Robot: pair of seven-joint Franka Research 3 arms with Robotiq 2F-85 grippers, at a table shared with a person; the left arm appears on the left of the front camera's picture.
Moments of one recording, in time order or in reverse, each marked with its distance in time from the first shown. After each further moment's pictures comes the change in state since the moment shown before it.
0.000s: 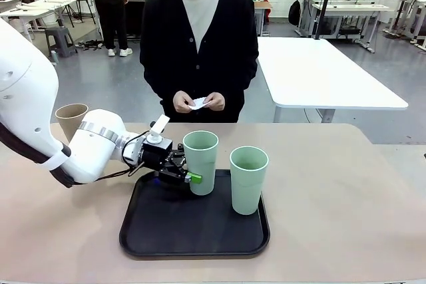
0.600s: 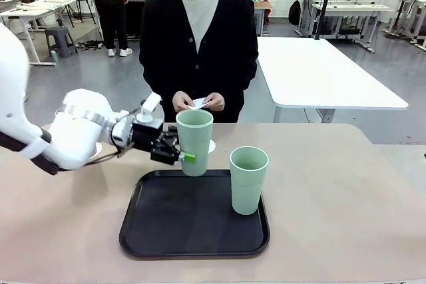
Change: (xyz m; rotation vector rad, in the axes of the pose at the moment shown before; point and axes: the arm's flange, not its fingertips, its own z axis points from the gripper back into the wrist) left arm 0.066 -0.012 0.029 0.093 0.039 0.028; right arm 0.000 0.000 0.000 0.000 0.000 0.000
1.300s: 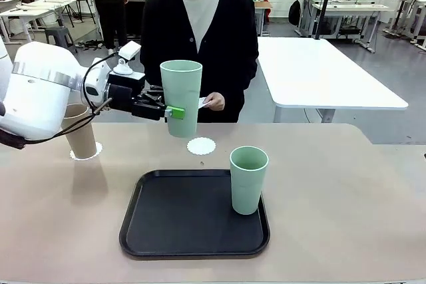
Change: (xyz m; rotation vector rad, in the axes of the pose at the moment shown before) left arm 0.117 -0.034 0.044 0.075 -0.015 0.064; right arm 0.000 0.000 0.000 0.000 0.000 0.000
